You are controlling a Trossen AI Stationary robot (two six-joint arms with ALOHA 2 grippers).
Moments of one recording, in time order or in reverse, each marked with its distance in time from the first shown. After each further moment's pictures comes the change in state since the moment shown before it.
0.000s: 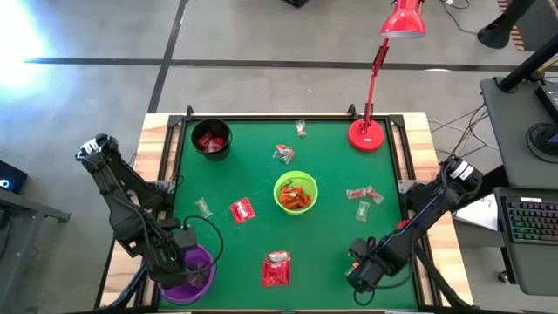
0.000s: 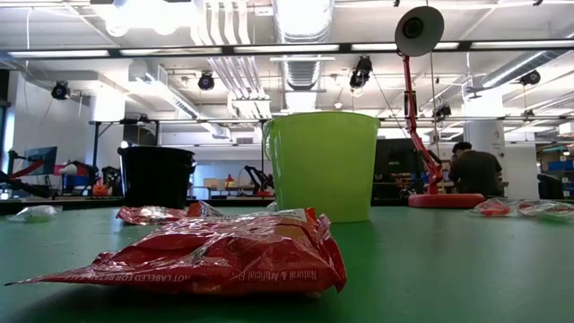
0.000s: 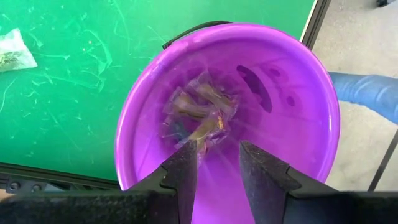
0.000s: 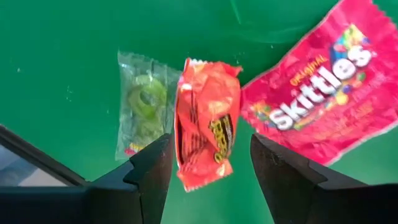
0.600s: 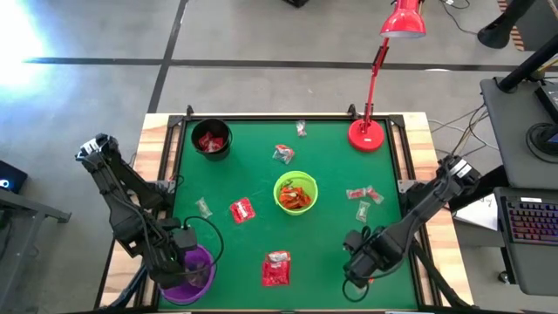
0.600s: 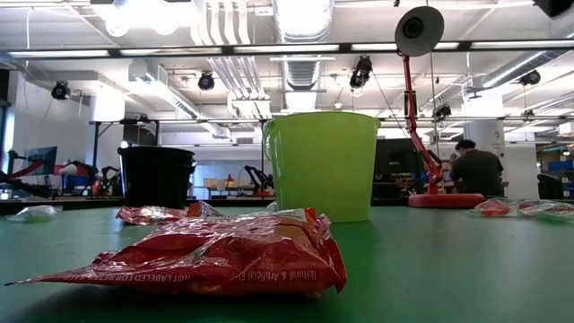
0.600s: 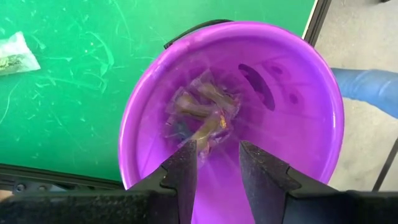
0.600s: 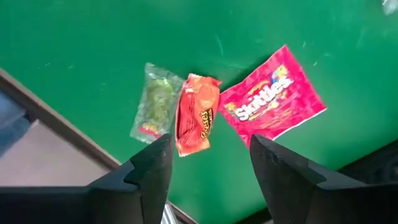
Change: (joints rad) left arm 0.000 0.000 0.000 -0.007 0.000 0.019; right arm -0.095 0.000 0.282 -0.399 -0.011 -0.220
